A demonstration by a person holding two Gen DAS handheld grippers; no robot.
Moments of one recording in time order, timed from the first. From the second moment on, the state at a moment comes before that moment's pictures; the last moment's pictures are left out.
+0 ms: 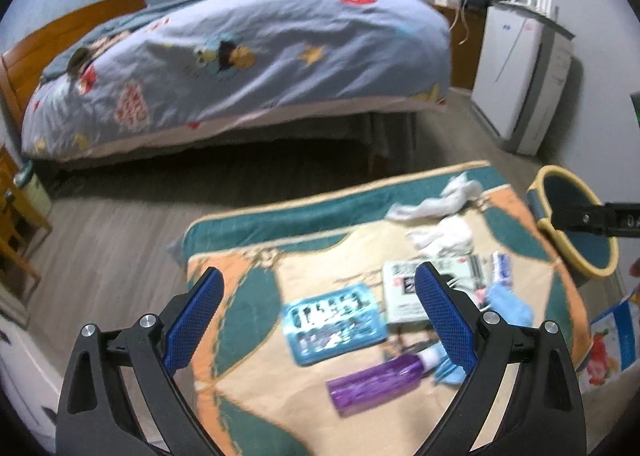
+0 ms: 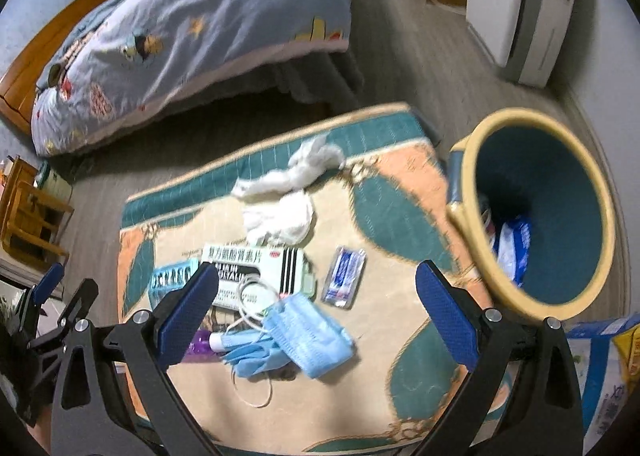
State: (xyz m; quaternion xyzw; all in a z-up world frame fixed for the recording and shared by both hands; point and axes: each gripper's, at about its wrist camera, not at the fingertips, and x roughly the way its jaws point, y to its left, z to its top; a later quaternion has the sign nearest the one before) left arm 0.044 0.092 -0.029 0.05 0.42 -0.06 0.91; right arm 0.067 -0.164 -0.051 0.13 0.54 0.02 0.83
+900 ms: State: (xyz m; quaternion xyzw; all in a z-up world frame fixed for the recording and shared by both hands) left arm 0.037 0.028 -0.062 0.11 0.47 -0.17 0.86; right arm 0.051 -0.157 -0.107 0.12 0.64 0.09 0.75
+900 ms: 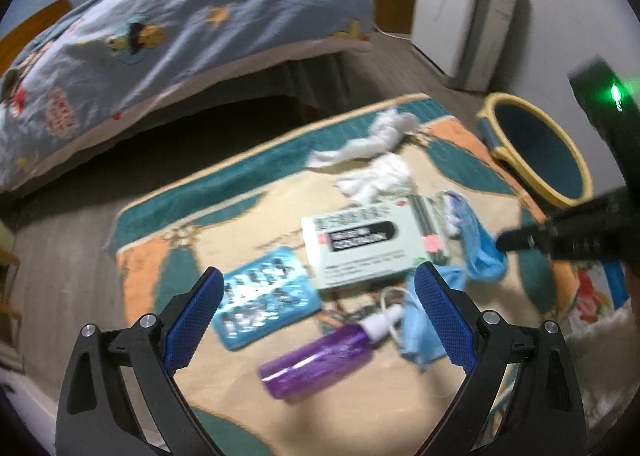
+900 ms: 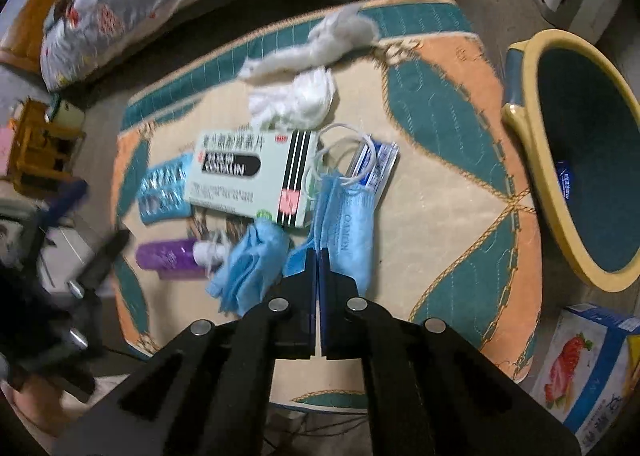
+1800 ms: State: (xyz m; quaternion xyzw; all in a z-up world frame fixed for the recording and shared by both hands) left arm 0.032 -0.025 -0.078 0.13 0.51 -0.22 0.82; right arm 0.063 -0.189 -0.107 0.18 0.64 0.07 0.75
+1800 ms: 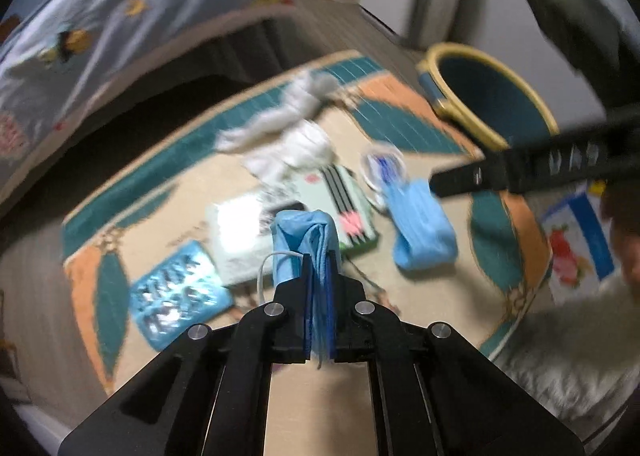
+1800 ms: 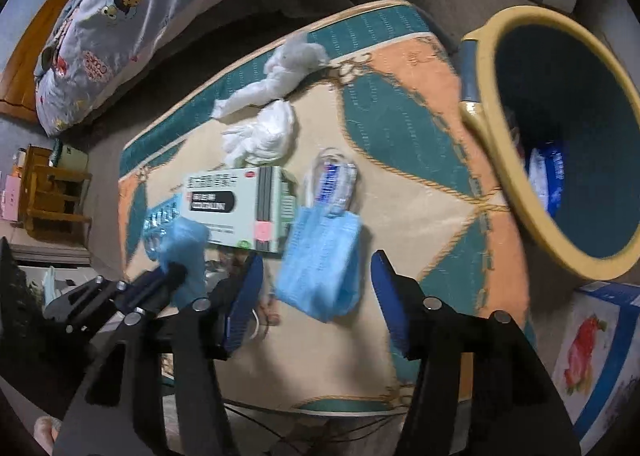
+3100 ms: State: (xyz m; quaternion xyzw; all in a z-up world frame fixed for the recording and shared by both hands) left arm 0.040 -0.046 -0.008 0.08 0.41 -0.23 0.88; right arm 0.057 -0.228 -0.009 0.11 0.48 0.07 0.87
